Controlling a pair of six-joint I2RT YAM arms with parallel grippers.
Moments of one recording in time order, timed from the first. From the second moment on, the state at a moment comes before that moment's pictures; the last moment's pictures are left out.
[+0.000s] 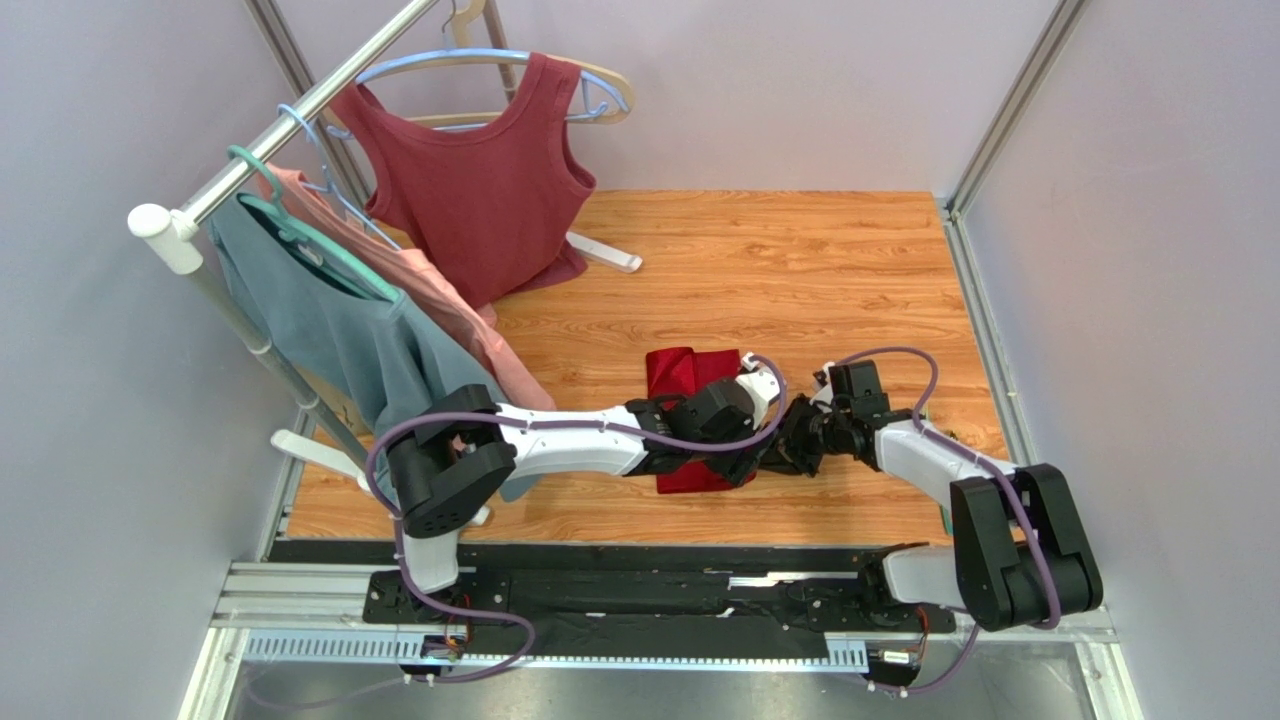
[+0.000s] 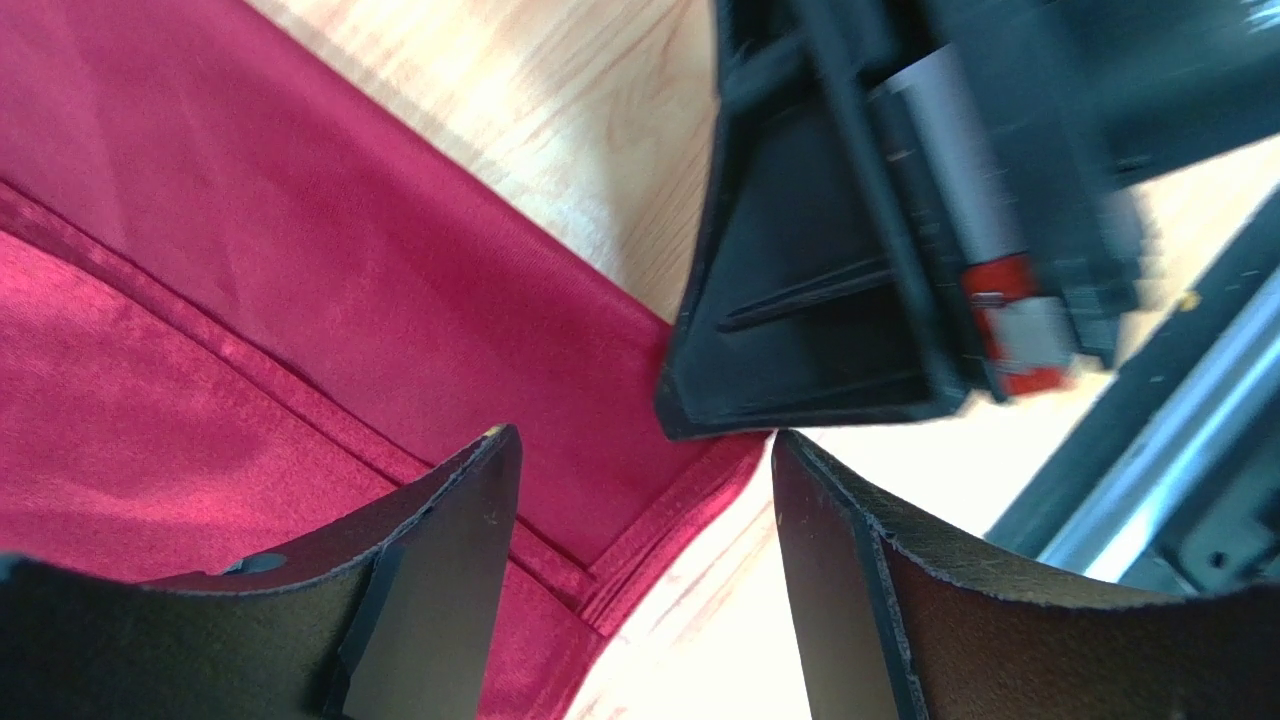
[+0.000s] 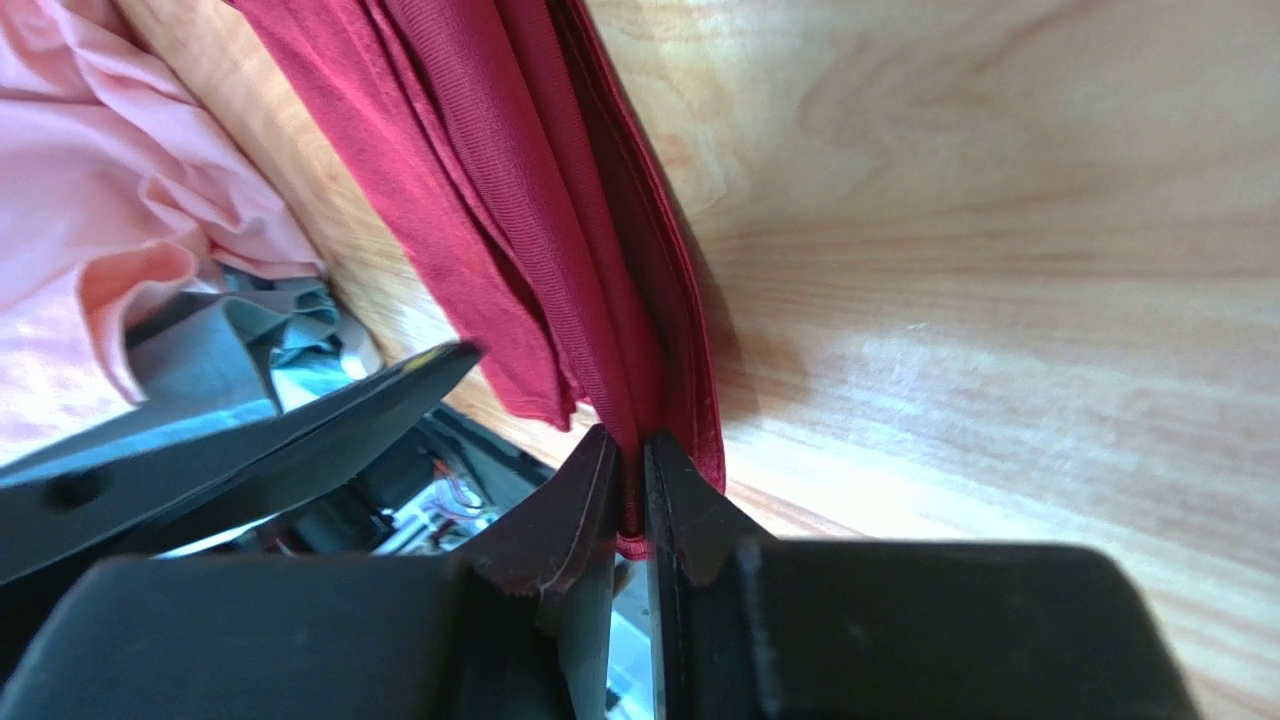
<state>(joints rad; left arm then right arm) -1.16 1.84 1.17 -0.07 -0.11 -0.30 0.20 1.30 0.47 -0.22 -0.61 0.86</state>
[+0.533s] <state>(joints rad) -1.18 1.88 1.17 -0.07 -0.11 -0.30 0.20 1.27 0.46 -0.20 -0.61 0.96</state>
